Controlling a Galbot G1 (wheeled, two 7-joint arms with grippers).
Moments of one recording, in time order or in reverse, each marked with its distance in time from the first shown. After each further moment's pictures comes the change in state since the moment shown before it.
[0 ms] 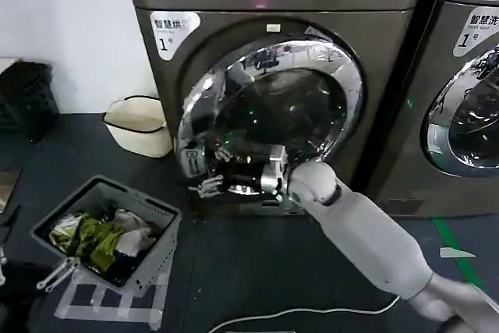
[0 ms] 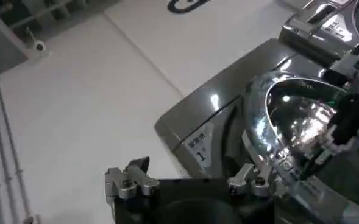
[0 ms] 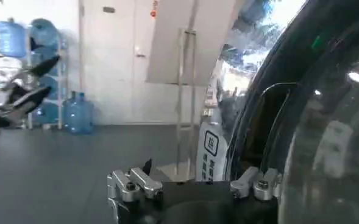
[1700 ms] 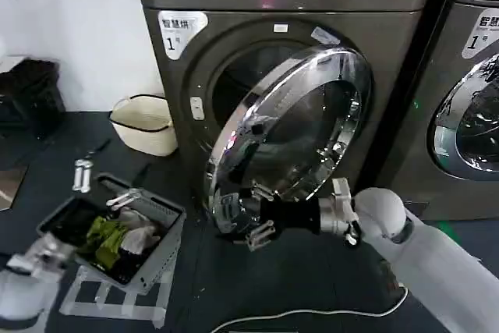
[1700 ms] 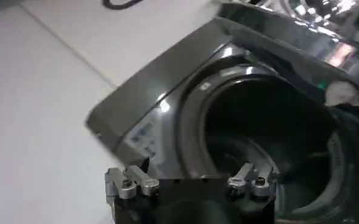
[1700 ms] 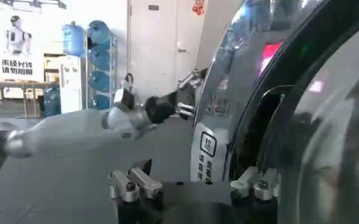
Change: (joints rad) left arm -0.415 0.407 0.373 0.206 0.251 0.264 -0.090; right arm -0.212 -0.324 0.165 0.321 0.065 0.000 -0.161
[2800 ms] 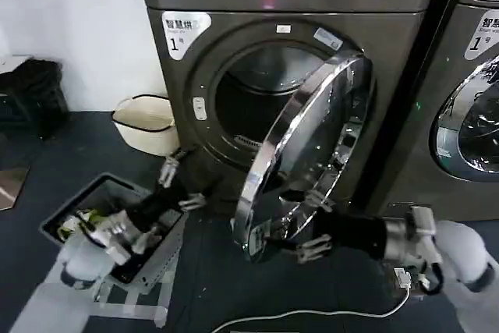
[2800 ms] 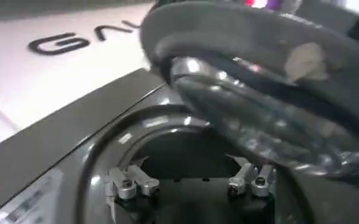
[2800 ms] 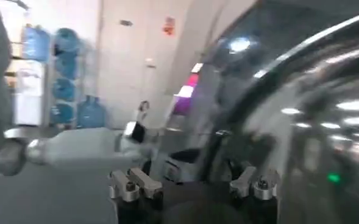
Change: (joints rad) left arm -0.226 0.094 0.400 0.102 0.105 -0.084 0.033; right arm -0.573 -0.095 0.640 0.160 0.014 0.045 0.031
